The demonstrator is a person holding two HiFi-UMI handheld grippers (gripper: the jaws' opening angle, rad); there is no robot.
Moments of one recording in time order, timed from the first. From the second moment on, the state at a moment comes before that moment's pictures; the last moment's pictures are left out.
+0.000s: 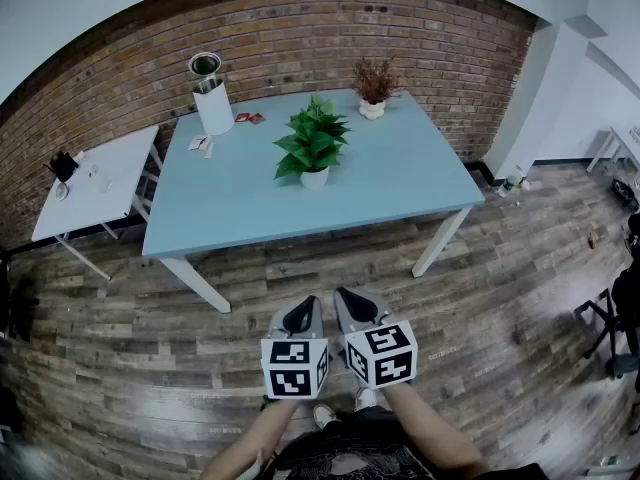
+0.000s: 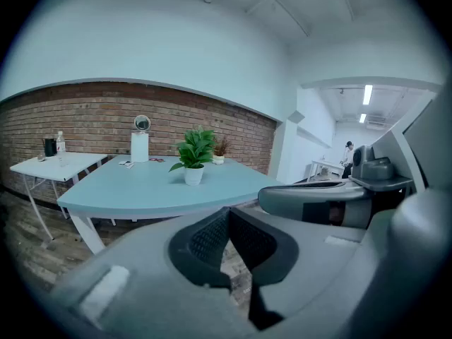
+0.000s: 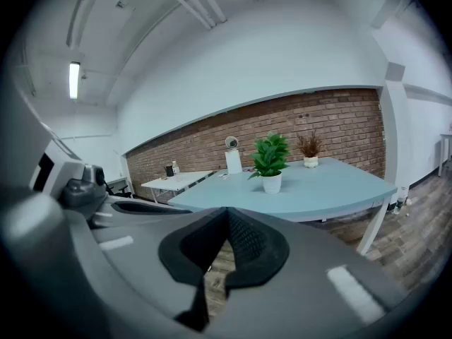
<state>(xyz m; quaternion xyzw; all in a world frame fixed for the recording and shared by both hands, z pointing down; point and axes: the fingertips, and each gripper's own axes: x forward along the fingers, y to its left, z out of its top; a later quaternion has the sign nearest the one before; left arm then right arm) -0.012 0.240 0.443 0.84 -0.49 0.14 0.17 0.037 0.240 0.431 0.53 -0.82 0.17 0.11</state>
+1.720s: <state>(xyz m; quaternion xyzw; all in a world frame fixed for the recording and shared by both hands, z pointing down) 0.016 0.084 0.493 0.83 -0.49 0.18 0.20 0.059 0.083 0.486 0.52 -0.82 0.20 0.13</state>
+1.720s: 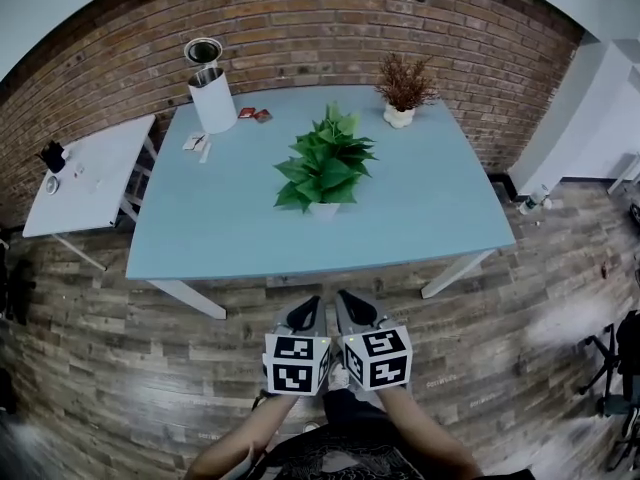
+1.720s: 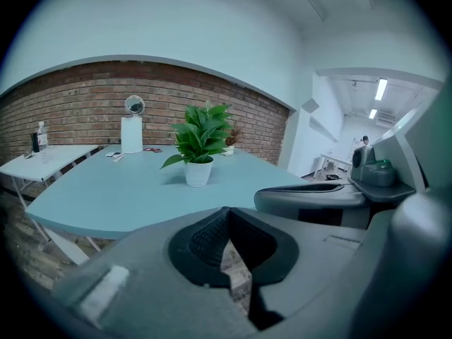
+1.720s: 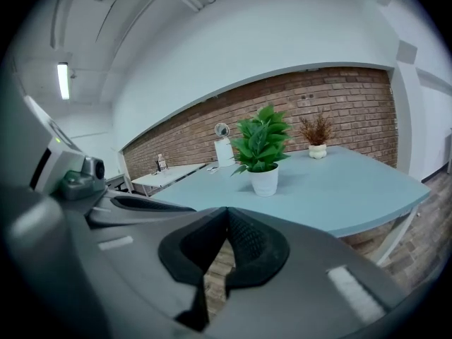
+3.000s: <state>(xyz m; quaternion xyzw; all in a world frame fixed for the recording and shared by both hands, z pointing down) 0.015 -0.035 0.508 0.79 -0.53 0.20 0.22 0.068 -0.055 0.503 0.48 -0.85 0.17 0.15</state>
